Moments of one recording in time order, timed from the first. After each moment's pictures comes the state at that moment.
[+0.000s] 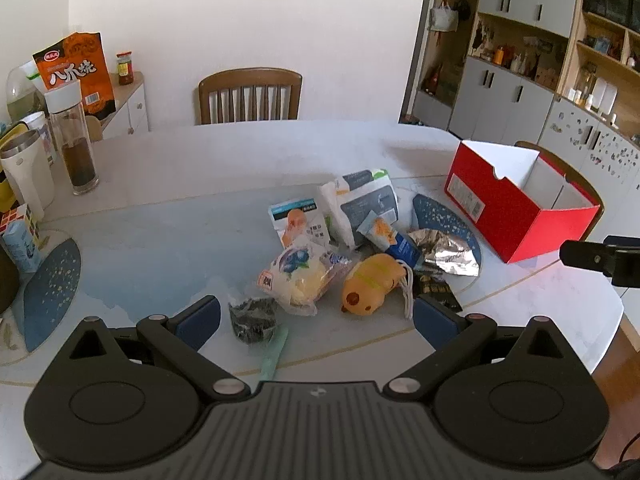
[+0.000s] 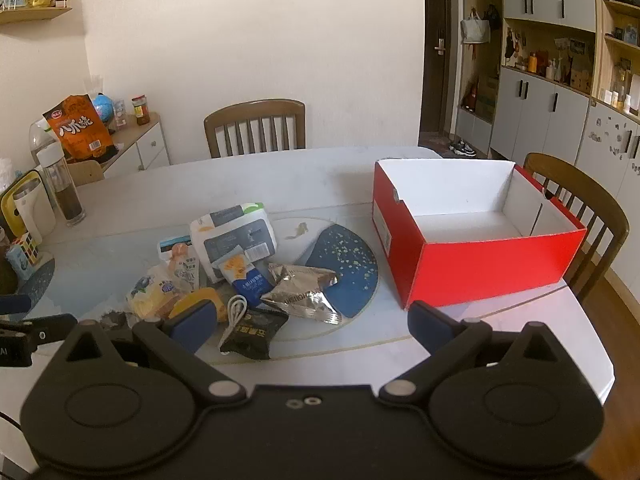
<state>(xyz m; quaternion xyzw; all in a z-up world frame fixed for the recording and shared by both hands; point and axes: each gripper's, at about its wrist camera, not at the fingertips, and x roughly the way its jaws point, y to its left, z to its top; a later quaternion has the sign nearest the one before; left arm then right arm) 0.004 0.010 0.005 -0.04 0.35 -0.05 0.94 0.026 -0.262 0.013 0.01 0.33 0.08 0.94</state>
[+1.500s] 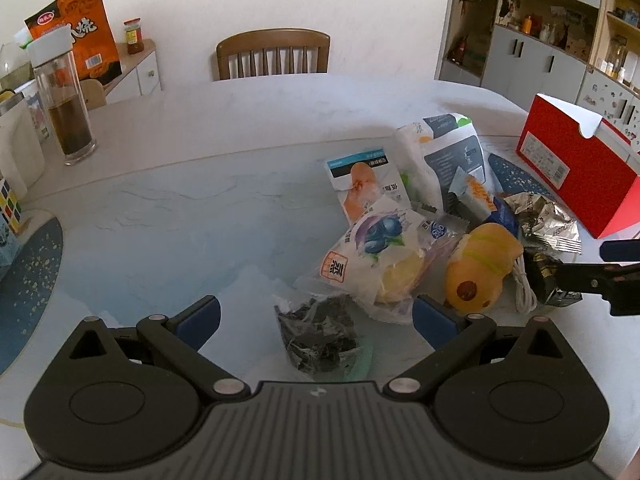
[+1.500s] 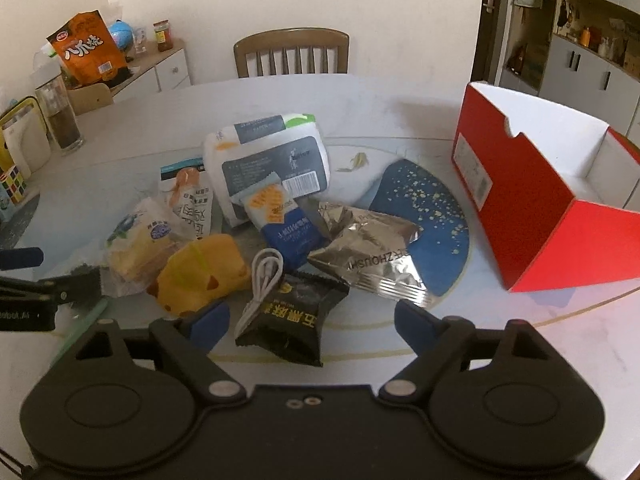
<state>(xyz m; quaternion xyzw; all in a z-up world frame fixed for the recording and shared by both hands) 0.081 0.047 -0.084 -0.01 0.39 -0.02 0.92 0.103 -0.204 -0.075 -0.03 0.41 0.12 0.90</state>
